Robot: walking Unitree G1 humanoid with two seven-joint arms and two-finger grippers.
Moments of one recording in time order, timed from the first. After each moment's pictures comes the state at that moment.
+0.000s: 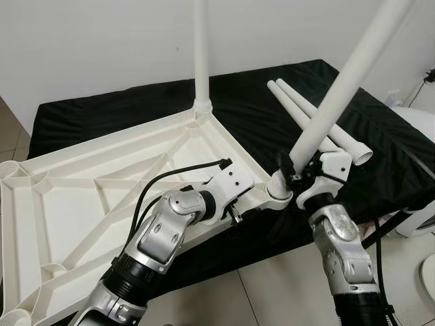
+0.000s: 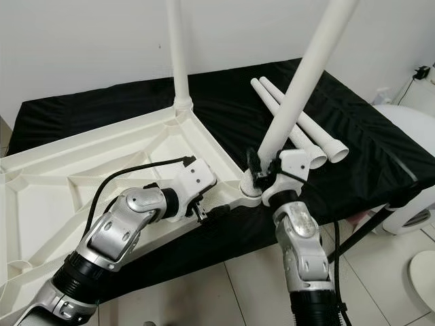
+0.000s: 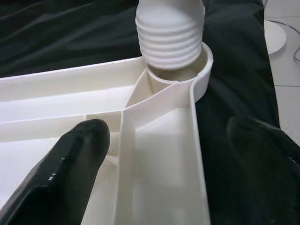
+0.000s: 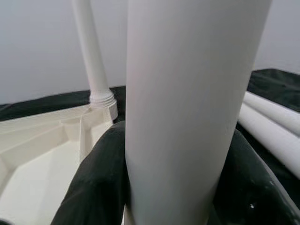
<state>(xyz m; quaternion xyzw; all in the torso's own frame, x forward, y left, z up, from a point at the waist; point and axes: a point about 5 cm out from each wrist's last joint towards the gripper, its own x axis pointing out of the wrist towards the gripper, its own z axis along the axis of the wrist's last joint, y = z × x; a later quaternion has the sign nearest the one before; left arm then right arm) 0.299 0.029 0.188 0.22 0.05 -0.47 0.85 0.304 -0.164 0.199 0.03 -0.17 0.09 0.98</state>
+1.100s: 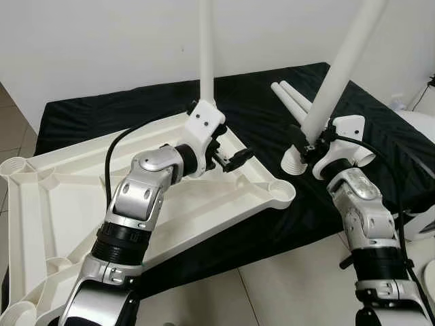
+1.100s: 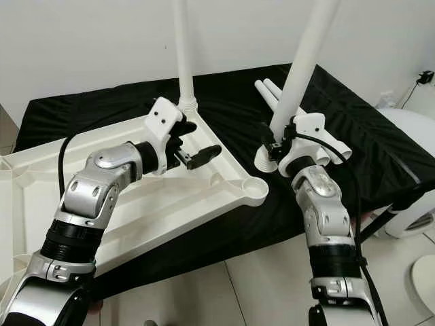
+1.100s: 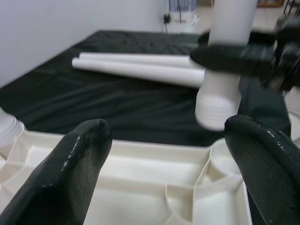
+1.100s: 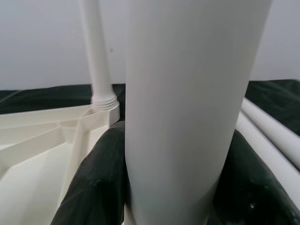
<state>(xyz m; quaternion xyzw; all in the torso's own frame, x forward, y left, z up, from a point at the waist) 0.328 0.062 0.261 0.09 -0.07 -0.43 0.90 0.345 -0.188 0.230 -0.01 -0.13 0.15 0.98</state>
